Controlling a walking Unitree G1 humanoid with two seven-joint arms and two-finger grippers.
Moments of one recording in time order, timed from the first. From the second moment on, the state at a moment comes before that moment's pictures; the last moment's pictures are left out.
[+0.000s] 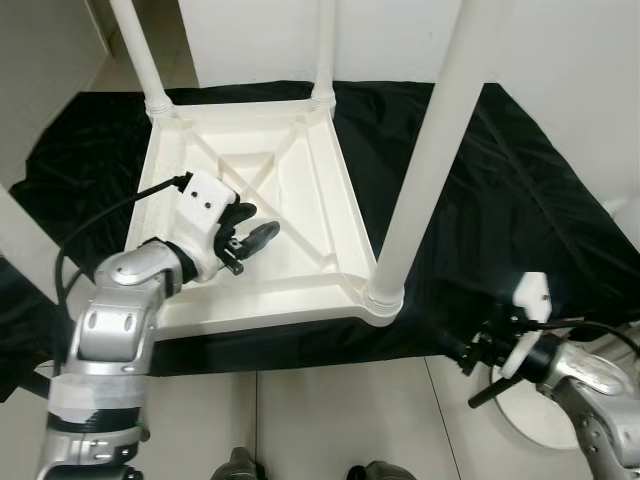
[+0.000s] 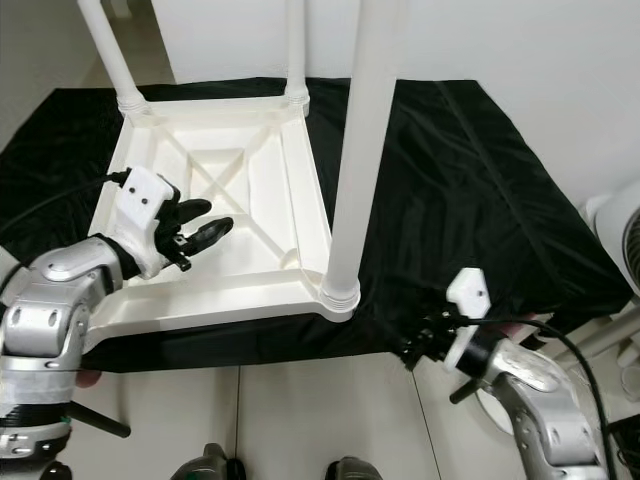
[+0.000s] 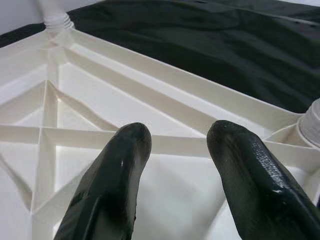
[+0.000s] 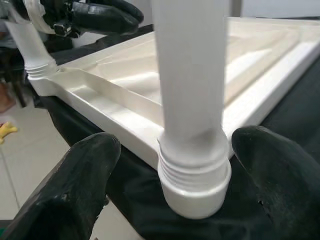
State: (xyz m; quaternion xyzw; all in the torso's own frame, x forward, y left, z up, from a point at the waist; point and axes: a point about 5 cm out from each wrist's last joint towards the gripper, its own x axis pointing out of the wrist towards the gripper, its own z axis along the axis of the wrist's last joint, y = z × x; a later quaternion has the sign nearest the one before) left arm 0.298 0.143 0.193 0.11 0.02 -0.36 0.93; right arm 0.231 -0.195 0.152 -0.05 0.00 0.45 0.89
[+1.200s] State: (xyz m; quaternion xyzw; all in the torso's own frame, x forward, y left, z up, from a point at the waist) left arm 0.280 0.100 0.176 0.08 0.01 -0.42 0.90; right arm 0.312 -0.184 0.154 -0.02 -0.08 0.24 0.97
